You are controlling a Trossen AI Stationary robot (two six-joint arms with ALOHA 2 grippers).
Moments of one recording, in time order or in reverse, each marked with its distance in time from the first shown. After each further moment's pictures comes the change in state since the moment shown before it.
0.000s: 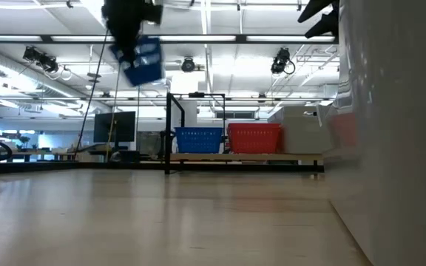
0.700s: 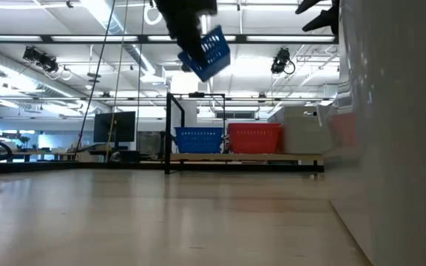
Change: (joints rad) left arm -0.079 0.234 0.124 0.451 0.021 0.206; right arm 0.000 -0.014 0.000 0.044 -0.034 0.093
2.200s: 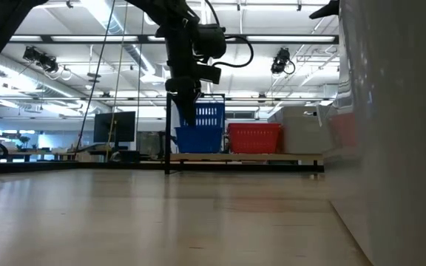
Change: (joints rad) left arm 0.134 0.256 0.000 -0.104 0.068 0.079; right arm 0.044 -0.062 0.000 -0.002 0.004 0.083
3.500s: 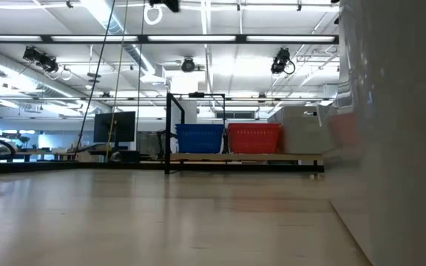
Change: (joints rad) left arm -0.472 -0.154 0.372 -0.444 0.123 -0.723; right arm 0.063 0.012 -0.001 -0.219 -0.154 -0.087
